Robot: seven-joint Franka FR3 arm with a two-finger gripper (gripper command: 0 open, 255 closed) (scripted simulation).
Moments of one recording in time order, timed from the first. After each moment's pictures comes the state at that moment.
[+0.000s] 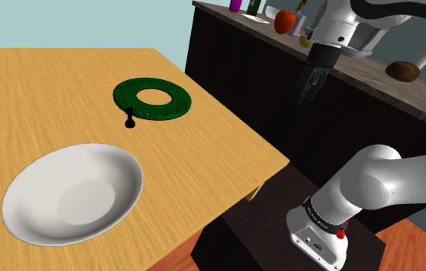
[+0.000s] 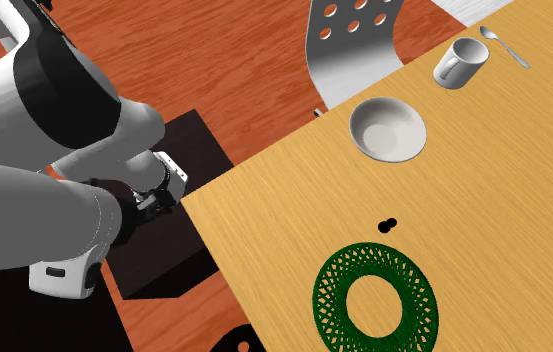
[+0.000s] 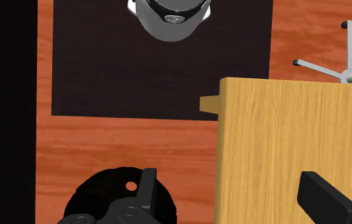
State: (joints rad) arm 0.00 -0.79 -0.05 -2.42 0.06 1.44 -0.05
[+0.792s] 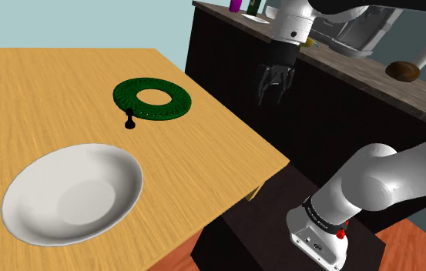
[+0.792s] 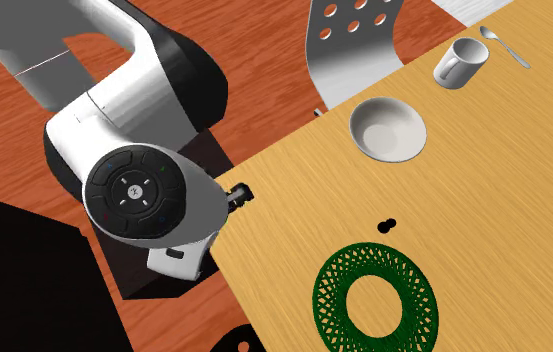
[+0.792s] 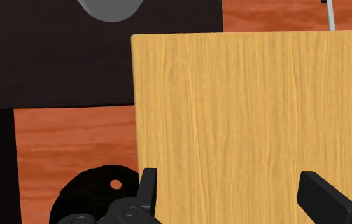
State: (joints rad) arm 0.06 -0.58 0.16 -2.32 0.22 1.56 0.24
